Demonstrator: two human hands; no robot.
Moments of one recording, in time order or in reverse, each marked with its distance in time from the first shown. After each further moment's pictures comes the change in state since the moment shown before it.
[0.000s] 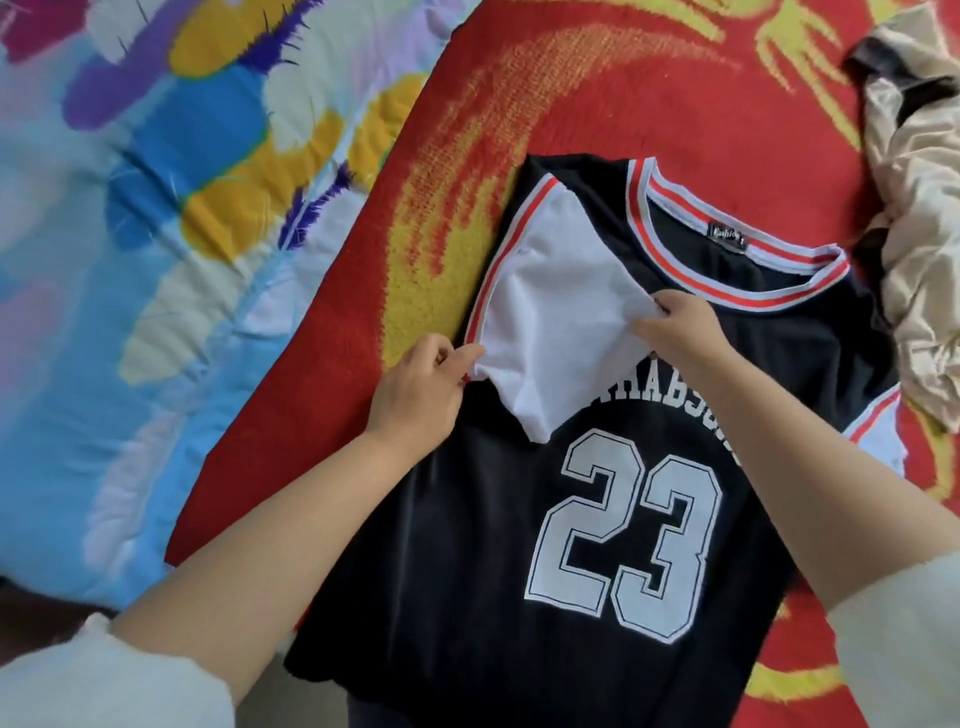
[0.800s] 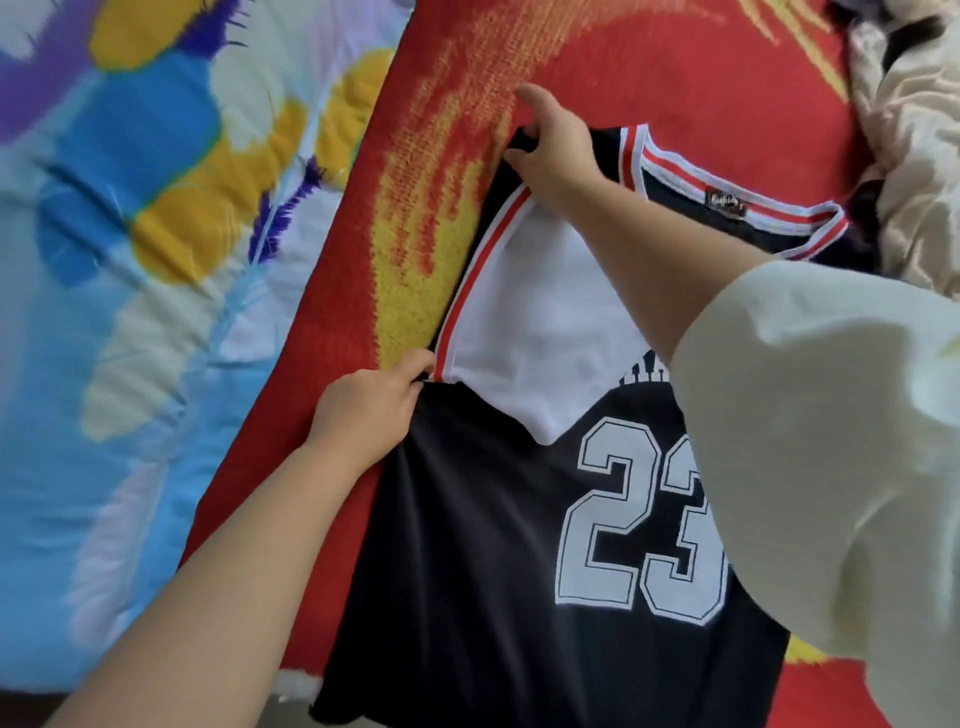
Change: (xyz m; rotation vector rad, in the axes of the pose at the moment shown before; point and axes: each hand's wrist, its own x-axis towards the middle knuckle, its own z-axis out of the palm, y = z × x) left_hand 0.001 -0.041 -0.016 0.047 -0.383 -0.219; right_hand 0.069 -0.132 0.048 -0.193 0.156 -0.459
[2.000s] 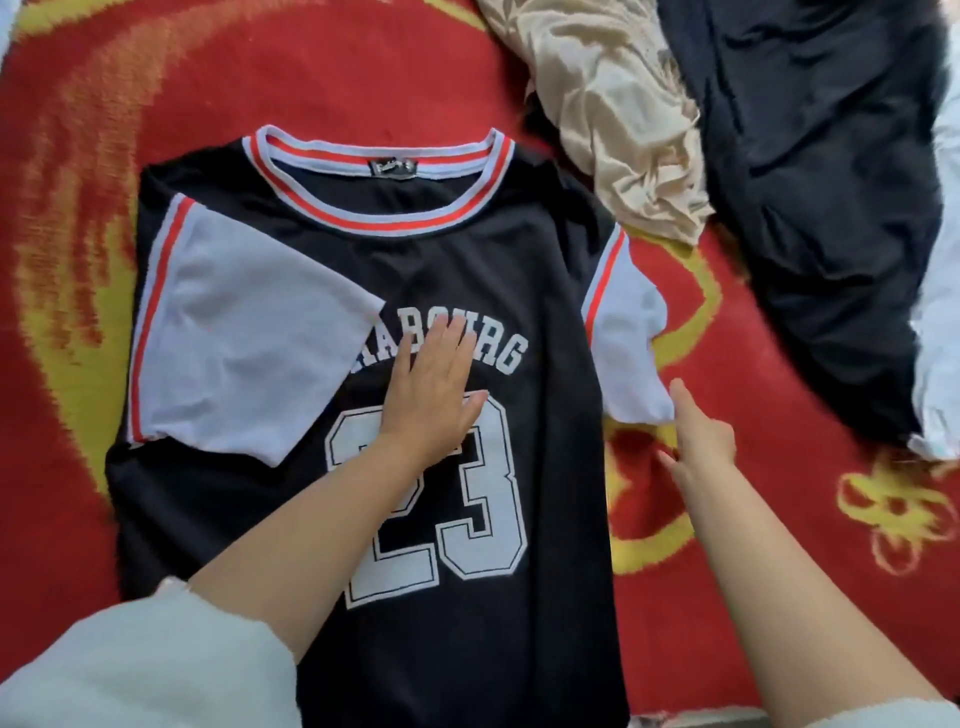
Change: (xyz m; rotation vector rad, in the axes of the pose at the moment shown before) left_hand 0.034 0.250 0.110 0.515 -0.031 0.426; right_hand -0.326 0.296 -0.085 0.943 0.647 1.461
